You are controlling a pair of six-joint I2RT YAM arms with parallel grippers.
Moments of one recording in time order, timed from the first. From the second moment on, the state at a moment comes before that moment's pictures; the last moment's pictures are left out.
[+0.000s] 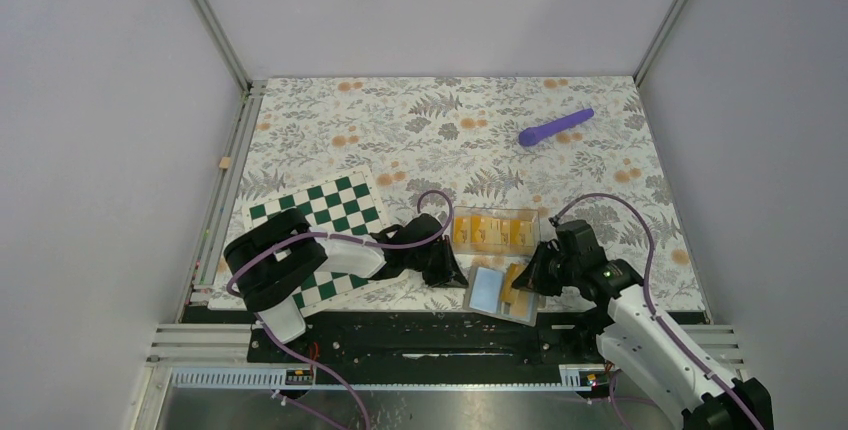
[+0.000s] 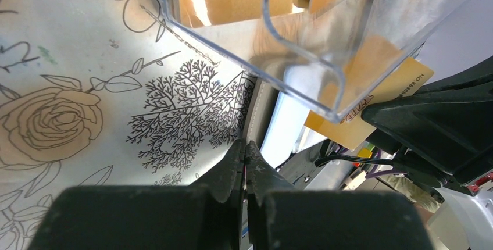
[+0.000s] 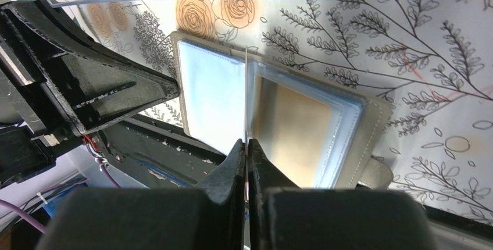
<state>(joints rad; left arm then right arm) -1.00 1.69 0.66 0.24 0.30 -1.19 0.41 0.67 0.33 -0.65 -0.33 0.77</state>
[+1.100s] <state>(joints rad) -1.01 1.53 0.53 0.19 0.21 -1.31 0.41 0.95 0.20 -0.16 -0.62 0.83</state>
